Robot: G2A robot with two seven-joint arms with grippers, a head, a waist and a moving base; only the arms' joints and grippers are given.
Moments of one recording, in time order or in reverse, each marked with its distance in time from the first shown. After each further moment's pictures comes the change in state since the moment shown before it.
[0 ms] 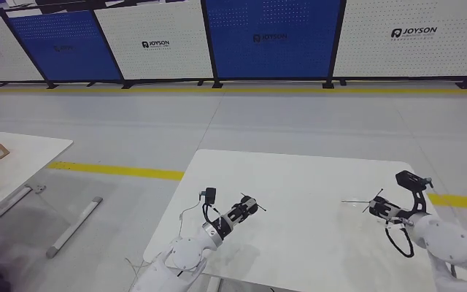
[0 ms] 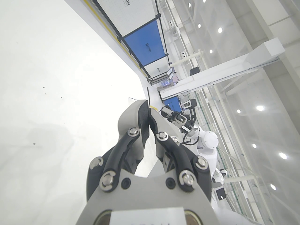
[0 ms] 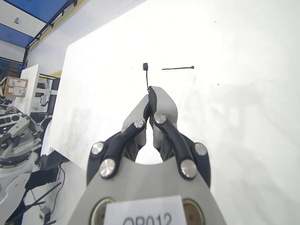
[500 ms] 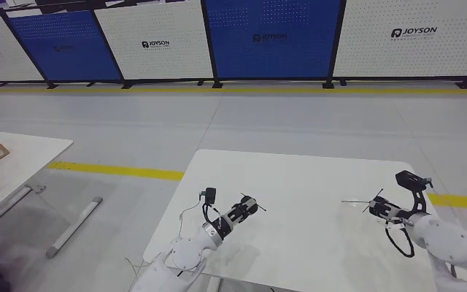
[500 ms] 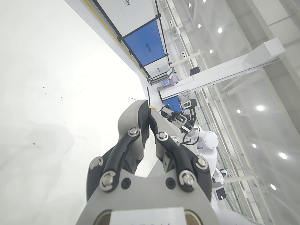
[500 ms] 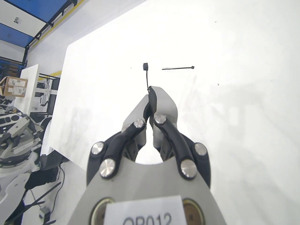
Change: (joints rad) left arm 0.000 0.000 0.000 0.000 0.000 0.000 0.000; right arm 0.000 0.000 0.000 0.000 0.000 0.000 0.000
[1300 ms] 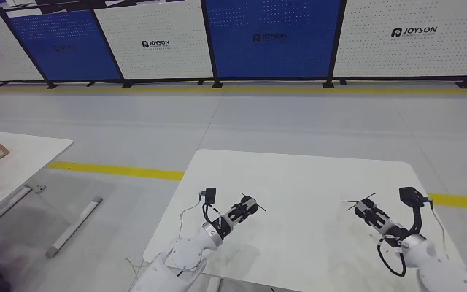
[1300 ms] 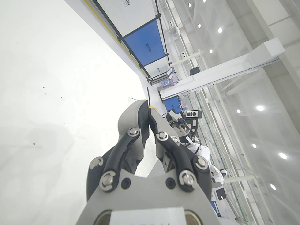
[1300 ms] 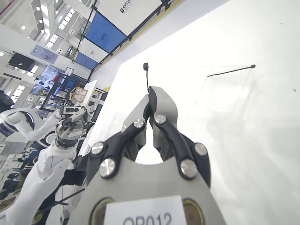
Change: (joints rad) left arm 0.000 0.000 0.000 0.000 0.000 0.000 0.000; right arm -0.230 -0.018 0.032 -0.096 0.274 -0.196 -0.352
